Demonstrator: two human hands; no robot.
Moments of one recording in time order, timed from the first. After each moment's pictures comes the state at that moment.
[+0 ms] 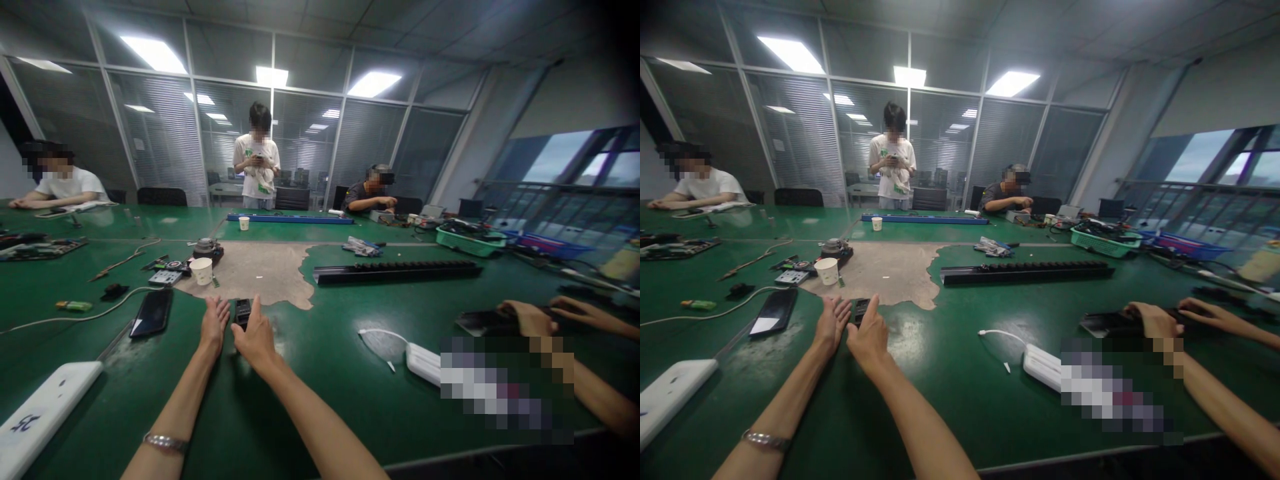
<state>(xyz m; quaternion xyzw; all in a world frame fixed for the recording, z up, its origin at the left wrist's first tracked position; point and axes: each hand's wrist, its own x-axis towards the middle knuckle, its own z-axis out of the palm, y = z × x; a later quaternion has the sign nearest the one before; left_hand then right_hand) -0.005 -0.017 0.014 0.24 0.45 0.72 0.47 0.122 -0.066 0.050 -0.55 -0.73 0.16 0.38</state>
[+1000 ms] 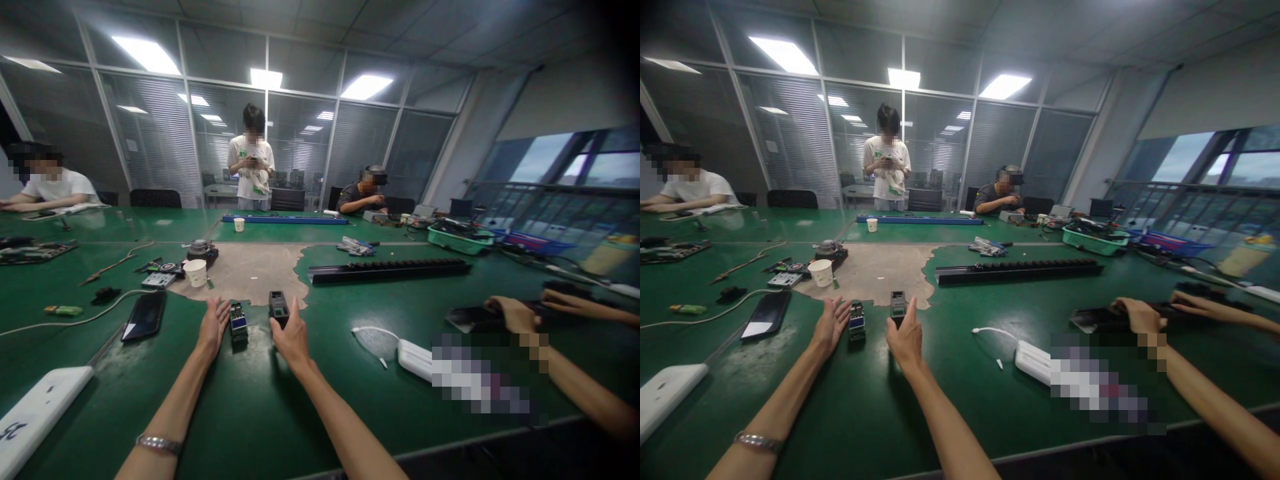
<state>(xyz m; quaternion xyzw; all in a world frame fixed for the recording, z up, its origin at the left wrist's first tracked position) 0.009 -0.025 0.026 0.25 0.42 0.70 0.52 0.211 -0.059 0.042 -0.59 -0.65 0.14 0.47</state>
